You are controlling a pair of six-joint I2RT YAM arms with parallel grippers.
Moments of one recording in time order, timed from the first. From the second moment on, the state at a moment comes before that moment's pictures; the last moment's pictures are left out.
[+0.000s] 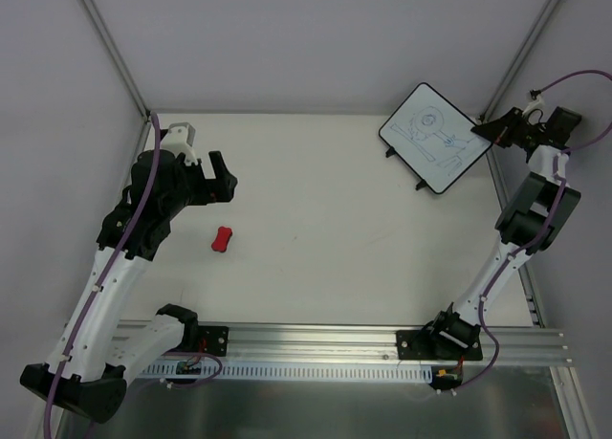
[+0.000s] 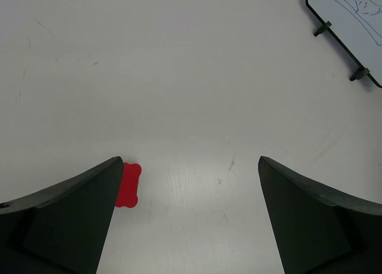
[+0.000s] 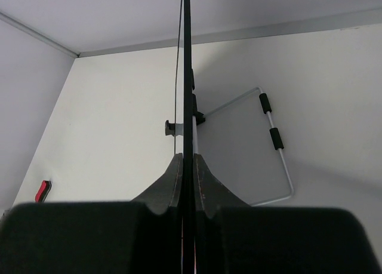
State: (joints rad) left arm -0.30 0.91 1.13 -0.66 -0.02 -0.30; right arm -0.52 2.28 1.91 -0.16 -1.15 0.20
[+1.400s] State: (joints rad) left arm -0.30 0.85 1.07 -0.66 0.00 -0.28; right arm -0.24 1.65 1.33 0.12 -1.11 0.33
